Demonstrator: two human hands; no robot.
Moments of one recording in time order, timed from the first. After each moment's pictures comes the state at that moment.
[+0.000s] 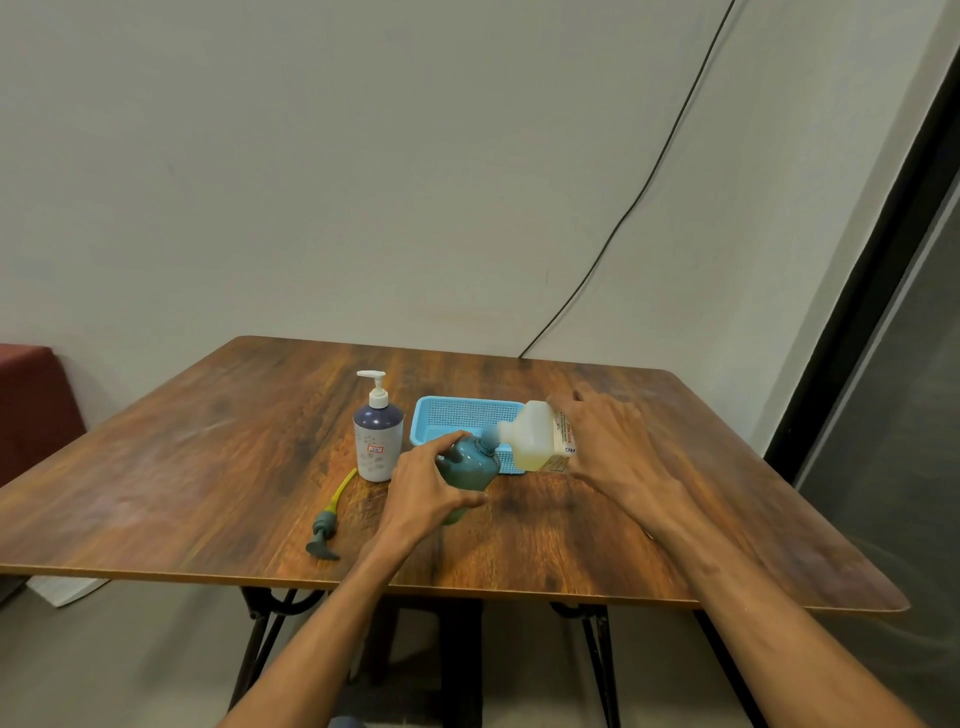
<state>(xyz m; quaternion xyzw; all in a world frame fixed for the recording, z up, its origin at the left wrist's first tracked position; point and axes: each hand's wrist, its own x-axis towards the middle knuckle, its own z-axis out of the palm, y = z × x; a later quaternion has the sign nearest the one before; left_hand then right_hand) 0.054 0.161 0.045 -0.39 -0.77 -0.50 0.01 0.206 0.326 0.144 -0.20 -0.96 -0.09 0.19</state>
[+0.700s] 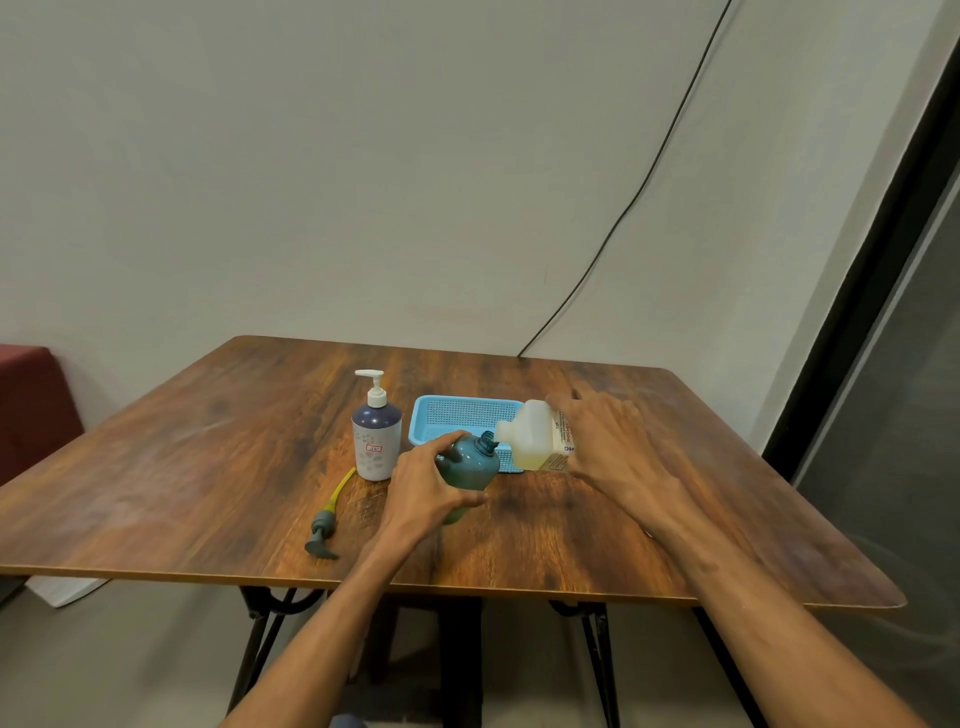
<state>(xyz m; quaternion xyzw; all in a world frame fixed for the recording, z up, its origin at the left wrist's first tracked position) 0.054 0.164 0.043 -0.39 -0.77 -0.50 0.01 0.205 0.325 0.143 -0.20 -0.96 -0.10 0.19</state>
